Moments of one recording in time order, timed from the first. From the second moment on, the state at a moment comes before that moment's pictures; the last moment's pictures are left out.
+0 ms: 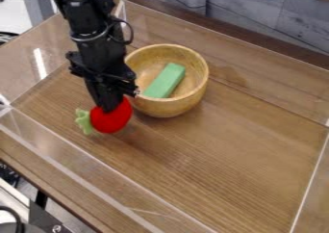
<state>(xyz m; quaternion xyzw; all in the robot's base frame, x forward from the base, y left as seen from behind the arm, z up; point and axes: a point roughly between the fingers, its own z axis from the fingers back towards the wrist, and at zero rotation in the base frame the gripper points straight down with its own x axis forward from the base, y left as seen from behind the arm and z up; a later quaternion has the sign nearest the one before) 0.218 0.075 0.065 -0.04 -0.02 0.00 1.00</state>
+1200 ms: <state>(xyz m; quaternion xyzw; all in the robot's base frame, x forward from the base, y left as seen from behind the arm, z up) 0.232 0.062 0.073 -0.05 -0.02 0.00 1.00</state>
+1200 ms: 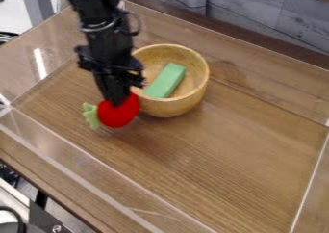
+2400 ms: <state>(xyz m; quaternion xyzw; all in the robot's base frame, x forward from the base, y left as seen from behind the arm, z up) 0.281 -0.112 0.087 -0.05 -0.04 -0.08 0.99</state>
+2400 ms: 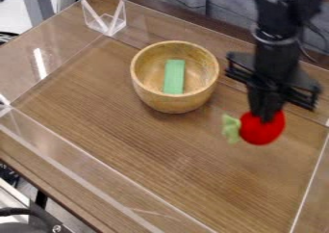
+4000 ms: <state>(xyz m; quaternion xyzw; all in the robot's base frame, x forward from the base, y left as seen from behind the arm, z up) 0.297 -0.127 0.045 -0.05 -0.01 -0.08 1.00</state>
